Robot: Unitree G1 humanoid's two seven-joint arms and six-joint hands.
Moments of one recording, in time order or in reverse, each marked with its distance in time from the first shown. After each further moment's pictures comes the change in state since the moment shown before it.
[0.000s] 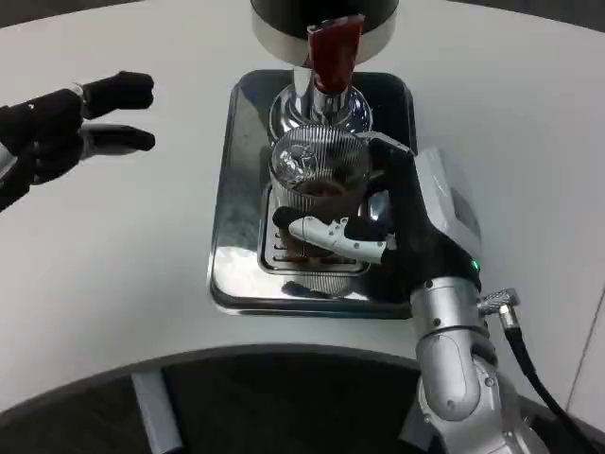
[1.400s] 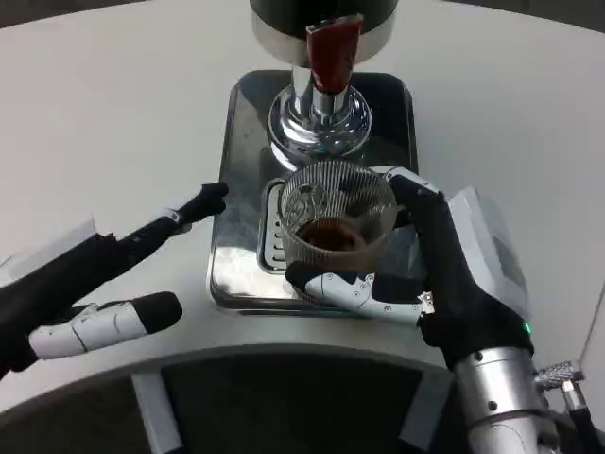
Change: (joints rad) left arm 0.290 -0.064 -0.132 -0.227 0.220 -0.265 0.174; right arm 0.333 -0.051 0.054 -0.439 -0.075 -0.002 0.122
